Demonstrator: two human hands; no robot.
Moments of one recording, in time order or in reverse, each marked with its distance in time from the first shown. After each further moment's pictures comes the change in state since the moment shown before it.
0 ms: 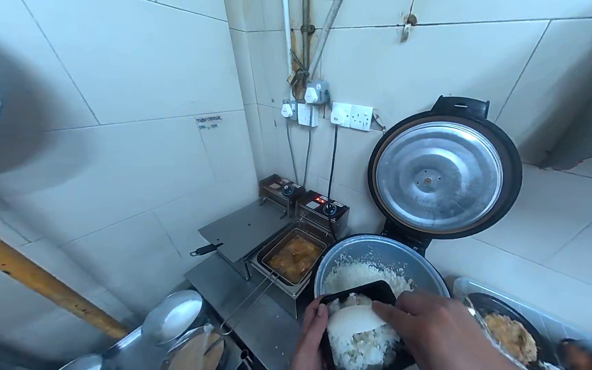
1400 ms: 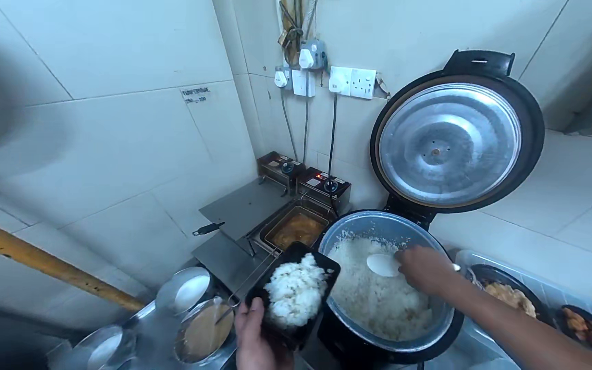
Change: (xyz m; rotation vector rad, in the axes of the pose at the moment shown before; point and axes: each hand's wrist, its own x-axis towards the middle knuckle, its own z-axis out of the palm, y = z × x) left_hand -0.007 0.020 -0.053 -0.083 0.444 0.386; right_hand 0.037 0.077 0.092 -0.014 -0.745 0.523
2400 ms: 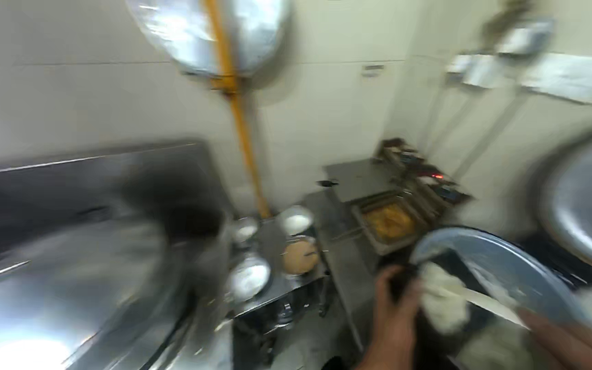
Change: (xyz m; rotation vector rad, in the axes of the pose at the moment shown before) left_hand -0.051 -0.017 0.032 0.136 -0.072 0.011; right_hand -0.111 -0.024 -0.030 0.108 0.511 -0.525
